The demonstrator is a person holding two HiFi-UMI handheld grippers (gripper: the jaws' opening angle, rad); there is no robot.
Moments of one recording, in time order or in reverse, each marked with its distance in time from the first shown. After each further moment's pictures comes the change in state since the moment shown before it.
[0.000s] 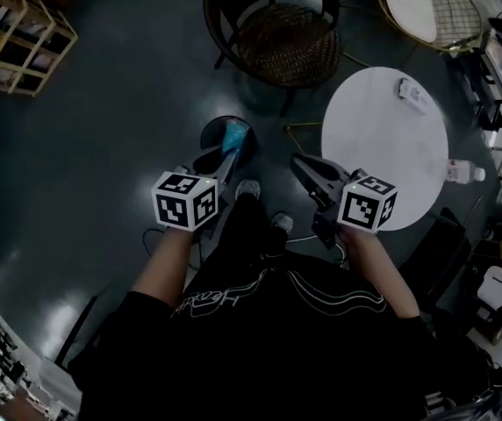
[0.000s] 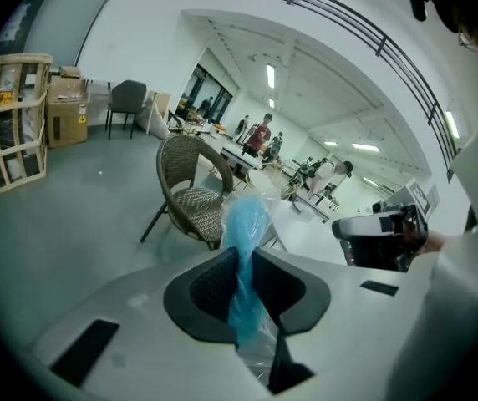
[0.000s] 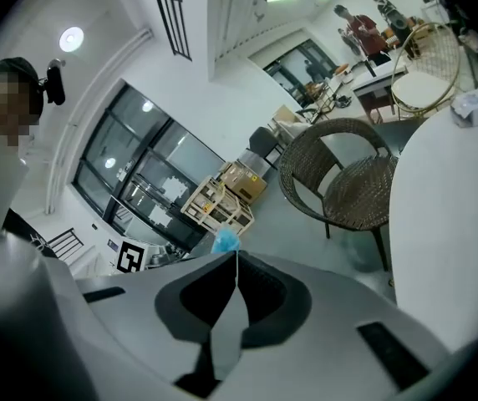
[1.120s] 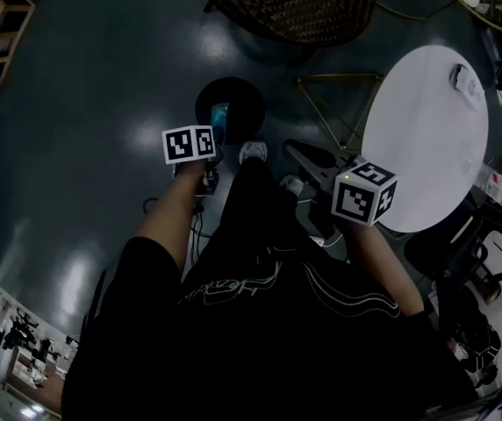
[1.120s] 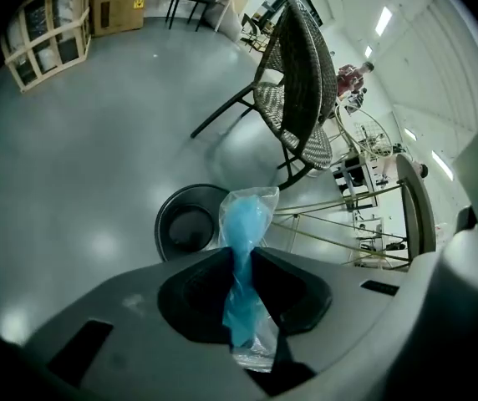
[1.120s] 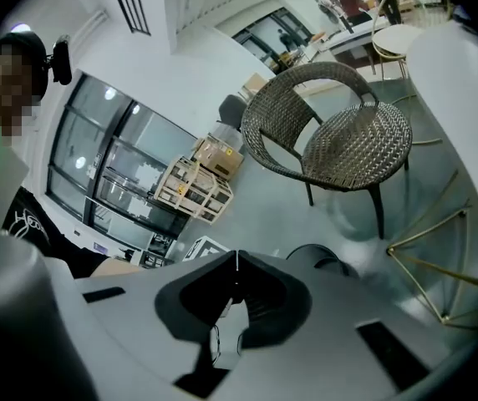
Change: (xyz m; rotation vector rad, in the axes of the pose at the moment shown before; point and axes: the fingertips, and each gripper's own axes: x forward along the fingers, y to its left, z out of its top) left arm 0.138 0.217 -0.189 -0.439 0.507 0.185; right arm 0.127 -0.089 -0.049 0.144 0.173 -0.097
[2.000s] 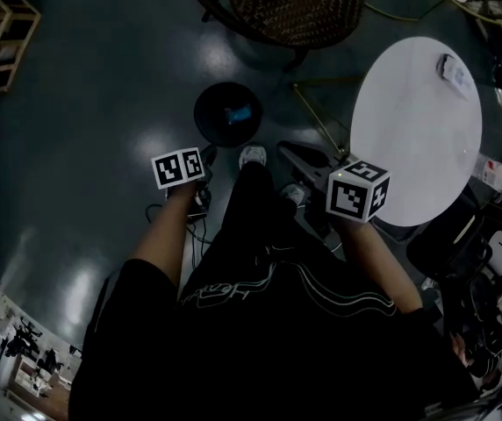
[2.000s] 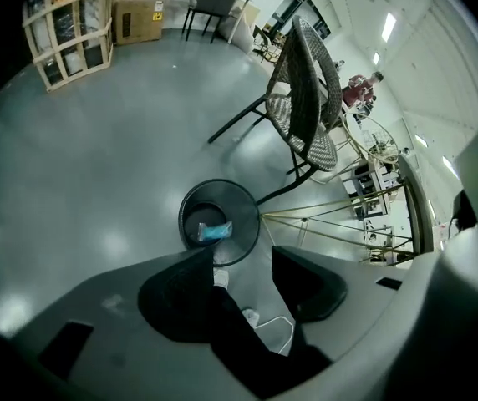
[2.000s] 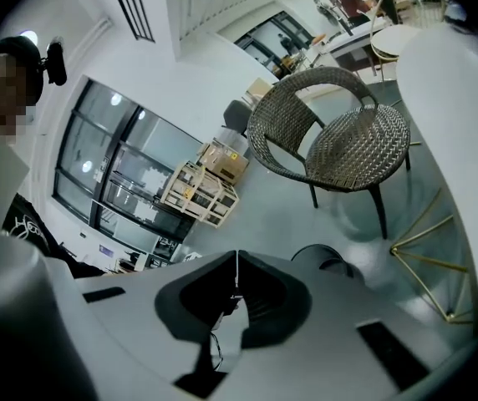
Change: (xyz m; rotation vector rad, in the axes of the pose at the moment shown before) left arm -0.036 0.014 -0.039 -0.046 -0.061 0.066; right arm -0.019 0.010 -0.008 0.000 -0.034 0.035
